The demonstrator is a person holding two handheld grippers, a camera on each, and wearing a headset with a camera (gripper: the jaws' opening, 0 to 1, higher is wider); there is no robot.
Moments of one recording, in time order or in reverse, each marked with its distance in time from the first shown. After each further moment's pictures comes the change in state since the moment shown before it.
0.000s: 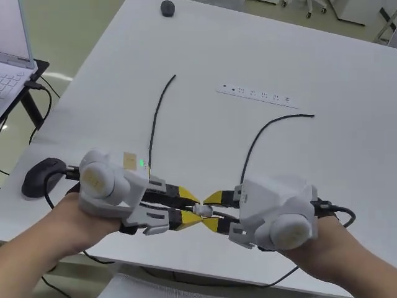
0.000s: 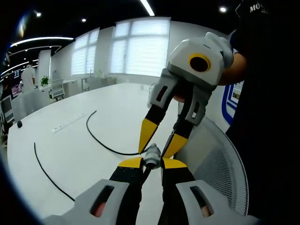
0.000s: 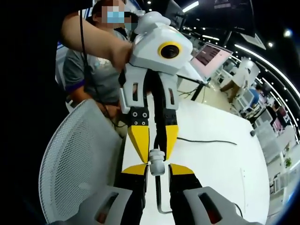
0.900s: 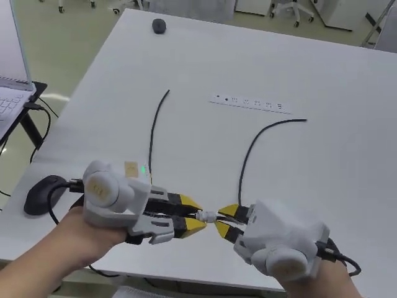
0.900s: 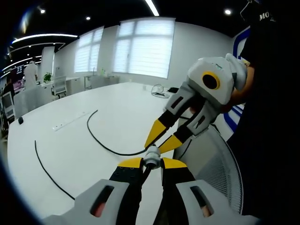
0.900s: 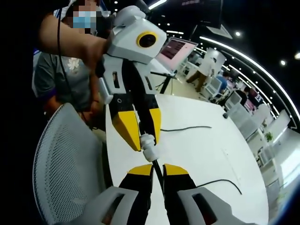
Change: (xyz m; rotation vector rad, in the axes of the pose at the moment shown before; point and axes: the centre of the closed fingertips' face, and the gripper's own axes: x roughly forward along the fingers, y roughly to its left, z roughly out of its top) left arm 0.000 -0.007 0.012 -0.035 -0.004 0.021; right arm -0.017 -0.006 -0.017 0.152 0.004 -0.304
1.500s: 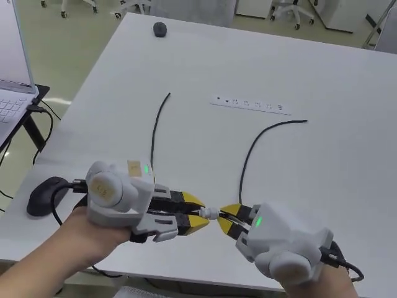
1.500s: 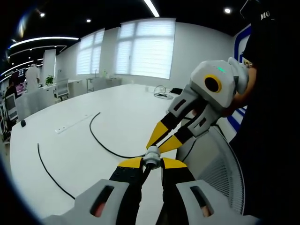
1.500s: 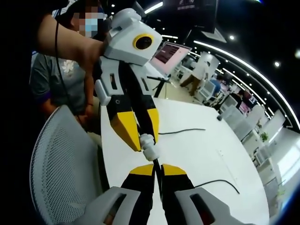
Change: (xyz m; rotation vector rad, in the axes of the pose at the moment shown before) left arm 0.002 0.001 0.006 0.016 -0.007 0.027; right arm -0.003 -0.008 -0.002 0.015 -0.033 -0.043
